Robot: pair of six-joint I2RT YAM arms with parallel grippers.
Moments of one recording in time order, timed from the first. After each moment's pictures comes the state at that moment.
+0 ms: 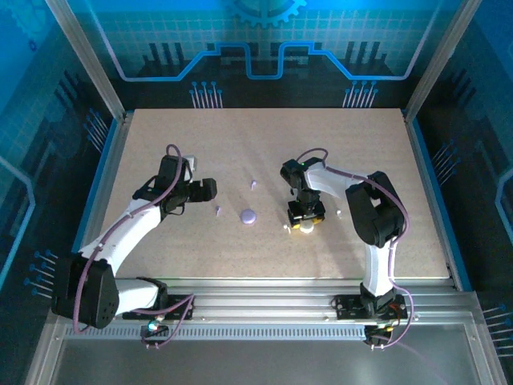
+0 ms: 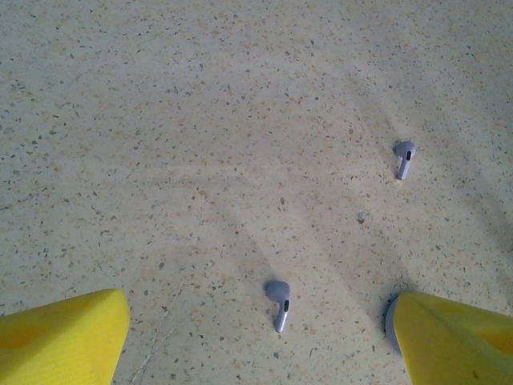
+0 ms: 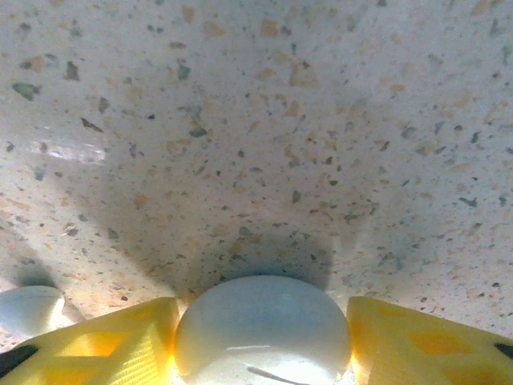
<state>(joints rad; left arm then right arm) -0.21 1.25 0.83 -0.42 0.05 -0.32 0.53 1.97 1.33 -1.09 -0.01 0.37</state>
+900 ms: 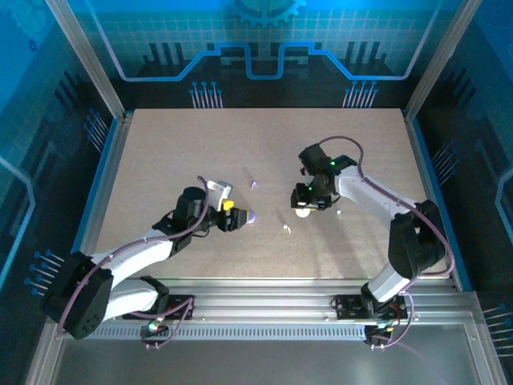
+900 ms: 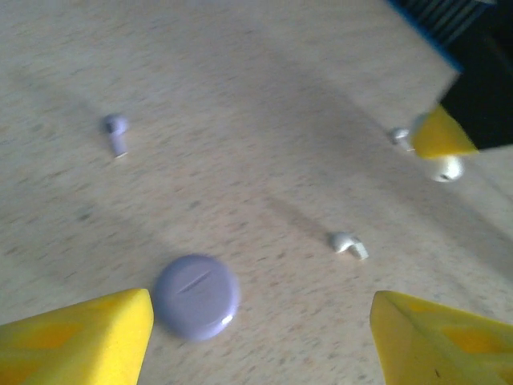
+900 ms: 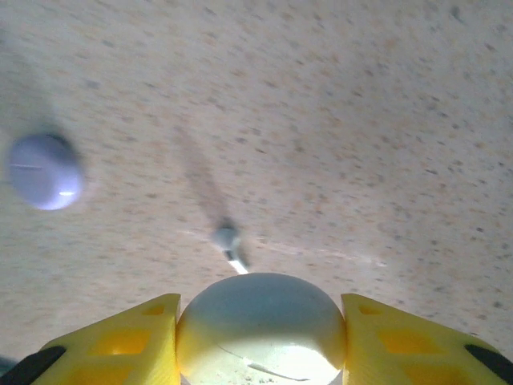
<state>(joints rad) -0.51 1.19 0.43 0.28 0.34 -0.27 0.48 1.59 1.22 -0.92 -0.17 0.53</state>
